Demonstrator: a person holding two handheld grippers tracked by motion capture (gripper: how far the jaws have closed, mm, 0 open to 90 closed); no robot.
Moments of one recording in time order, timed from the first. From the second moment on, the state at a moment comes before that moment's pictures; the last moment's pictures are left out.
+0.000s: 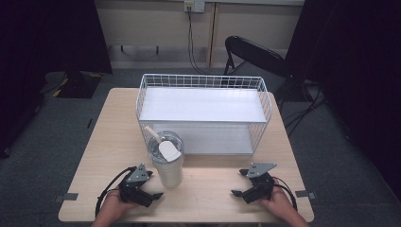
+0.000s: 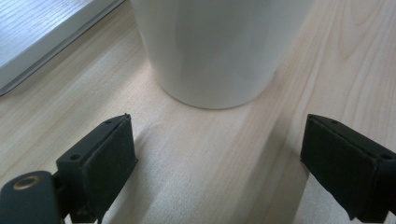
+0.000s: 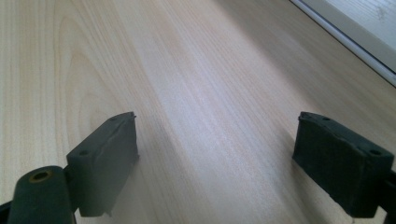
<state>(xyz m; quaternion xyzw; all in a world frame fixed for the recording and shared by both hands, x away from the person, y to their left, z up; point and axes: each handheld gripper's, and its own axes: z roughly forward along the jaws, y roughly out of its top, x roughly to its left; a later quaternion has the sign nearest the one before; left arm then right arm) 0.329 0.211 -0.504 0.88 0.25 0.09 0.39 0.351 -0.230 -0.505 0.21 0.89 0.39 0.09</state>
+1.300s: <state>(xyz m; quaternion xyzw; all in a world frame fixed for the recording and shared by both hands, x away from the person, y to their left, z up) 0.325 0.219 -0.487 0.87 0.25 0.08 0.41 0.350 -0.230 -0.505 0.21 0.89 0.39 0.09</state>
